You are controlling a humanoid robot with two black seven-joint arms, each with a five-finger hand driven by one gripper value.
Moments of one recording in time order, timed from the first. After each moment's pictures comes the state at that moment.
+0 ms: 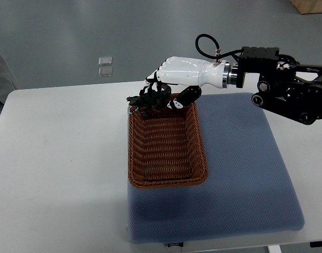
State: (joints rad) left arm 0.04 0.00 -0.11 -0.16 0.03 0.00 0.01; right arm 1.24 -0.40 0.08 1.06 -1.50 -0.07 0.57
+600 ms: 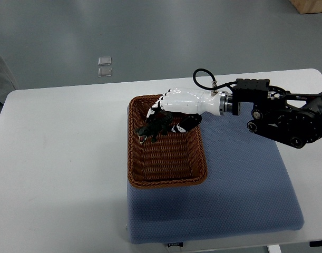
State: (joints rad) left arm 0.04 0.00 -0.11 -0.16 0.03 0.00 0.01; right arm 1.11 -0.35 0.05 1.01 -1.53 -0.10 0.55
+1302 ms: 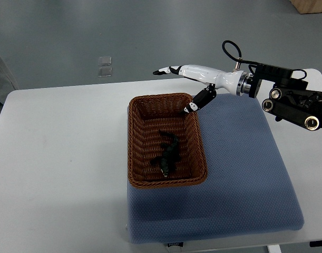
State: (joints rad) left arm 0.04 0.00 -0.11 -0.16 0.03 0.00 0.01; right arm 1.09 -0.42 0.20 0.95 -1.10 0.08 0.51
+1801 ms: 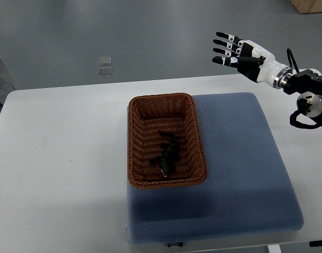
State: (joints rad) left arm 0.04 0.00 -0.11 -0.16 0.03 0.00 0.01; right arm 0.98 -0.50 0.24 0.82 0.08 0.33 0.27
